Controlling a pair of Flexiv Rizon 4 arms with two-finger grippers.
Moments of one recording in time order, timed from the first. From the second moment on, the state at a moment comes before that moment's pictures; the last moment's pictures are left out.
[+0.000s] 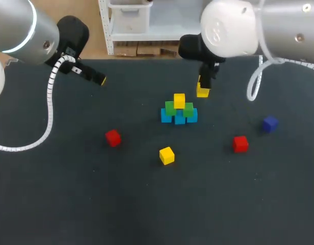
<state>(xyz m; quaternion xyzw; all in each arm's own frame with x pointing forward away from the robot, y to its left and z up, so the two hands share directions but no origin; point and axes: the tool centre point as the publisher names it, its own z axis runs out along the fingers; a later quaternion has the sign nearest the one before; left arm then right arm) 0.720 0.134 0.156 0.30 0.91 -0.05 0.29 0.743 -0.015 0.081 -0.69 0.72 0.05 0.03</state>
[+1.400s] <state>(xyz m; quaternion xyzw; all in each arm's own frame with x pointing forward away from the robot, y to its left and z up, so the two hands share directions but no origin) 0.720 0.134 0.156 0.30 0.91 -0.05 0.29 0.726 0.010 0.065 -0.69 0.72 0.05 0.02</state>
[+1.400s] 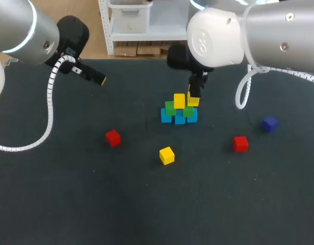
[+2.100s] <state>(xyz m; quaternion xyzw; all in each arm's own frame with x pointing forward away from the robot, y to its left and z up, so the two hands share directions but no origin) 0.720 0.134 0.156 0.30 0.91 -0.05 0.29 0.726 0.013 0.061 -0.70 0.72 0.05 0.02</state>
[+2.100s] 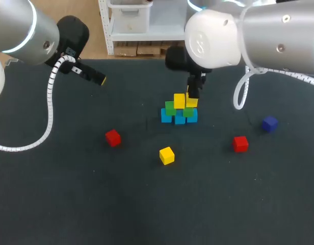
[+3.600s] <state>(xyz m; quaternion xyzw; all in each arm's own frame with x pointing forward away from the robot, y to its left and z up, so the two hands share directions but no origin) 0.720 0.134 0.156 0.30 0.91 -0.05 0.29 0.724 0.017 0.058 -0.70 0.71 0.06 0.02</state>
